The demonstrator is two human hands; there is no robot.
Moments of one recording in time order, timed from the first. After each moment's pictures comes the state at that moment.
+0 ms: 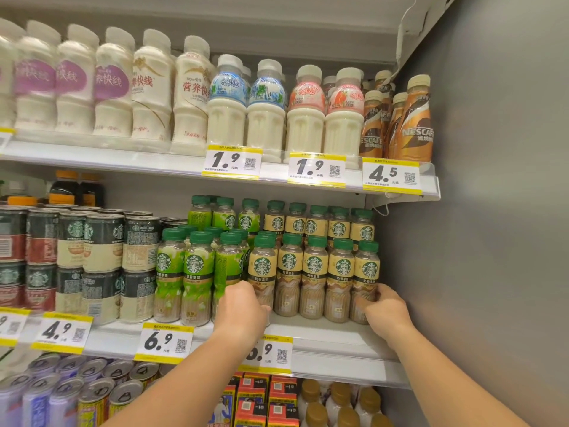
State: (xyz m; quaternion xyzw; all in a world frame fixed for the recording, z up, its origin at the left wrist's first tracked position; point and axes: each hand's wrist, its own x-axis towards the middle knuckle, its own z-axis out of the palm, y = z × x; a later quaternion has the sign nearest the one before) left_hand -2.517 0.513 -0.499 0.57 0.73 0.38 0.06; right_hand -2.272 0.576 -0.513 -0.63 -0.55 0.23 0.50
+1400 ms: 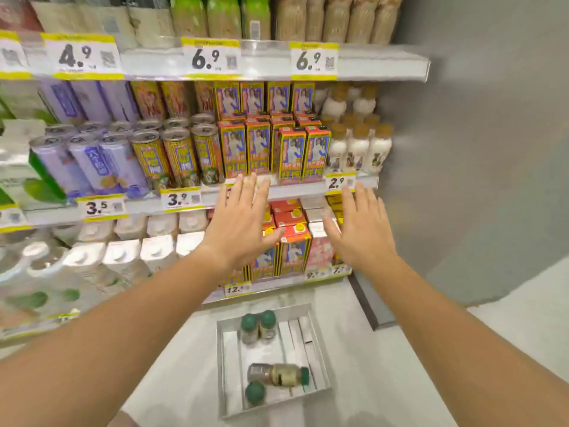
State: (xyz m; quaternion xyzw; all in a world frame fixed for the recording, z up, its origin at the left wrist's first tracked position) left_hand -2.662 0.356 -0.765 0.85 0.50 0.14 -0.11; right_hand -2.438 0.304 -0.768 -0.75 -0.64 -0.07 0.12
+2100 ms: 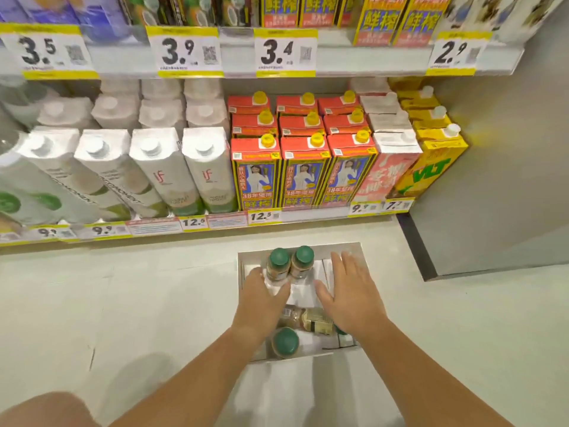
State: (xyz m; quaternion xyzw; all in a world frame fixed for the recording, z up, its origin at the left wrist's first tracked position) left_hand -2.697 0.254 -1.054 0.49 0.69 0.19 0.50; right_hand -2.517 0.246 -1.063 -0.74 -0.65 0.18 -0.03
